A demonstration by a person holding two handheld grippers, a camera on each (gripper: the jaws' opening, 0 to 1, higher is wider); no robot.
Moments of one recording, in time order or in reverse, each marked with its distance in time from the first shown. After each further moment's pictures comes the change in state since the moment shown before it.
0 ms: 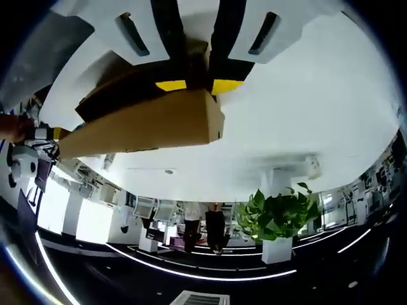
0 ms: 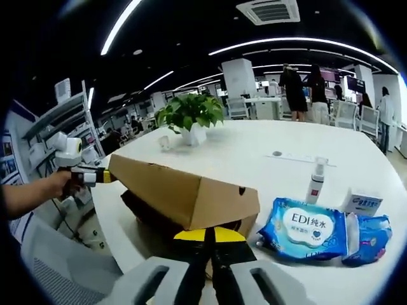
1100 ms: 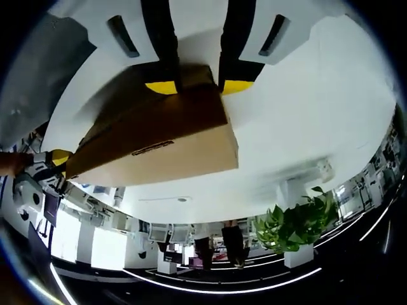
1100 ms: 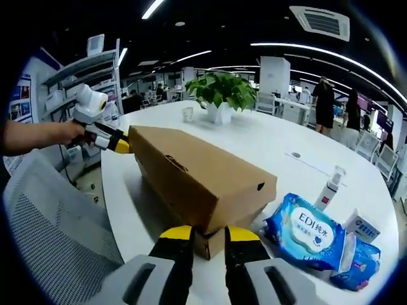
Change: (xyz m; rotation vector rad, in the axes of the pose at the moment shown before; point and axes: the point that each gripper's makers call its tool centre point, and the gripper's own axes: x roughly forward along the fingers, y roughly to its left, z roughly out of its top) left arm 0.007 -0.008 -0.047 0.137 0.135 -0.033; right arm 0.002 0.012 -0.041 -0.285 0.125 0.063
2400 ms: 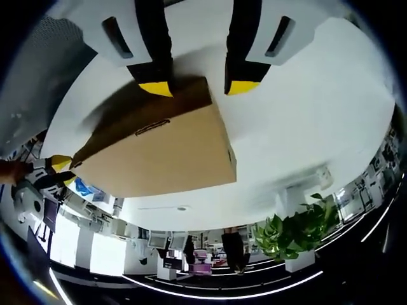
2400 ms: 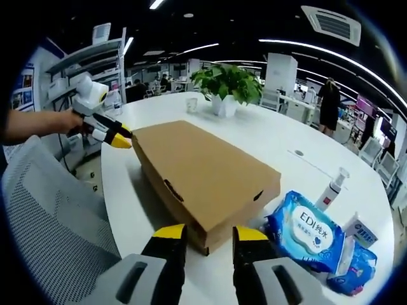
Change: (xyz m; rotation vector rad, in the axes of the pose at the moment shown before) left arm -0.007 0.006 -0.010 0.006 0.023 0.003; right arm 0.005 -0.001 -0.002 -0.035 0.037 0.005
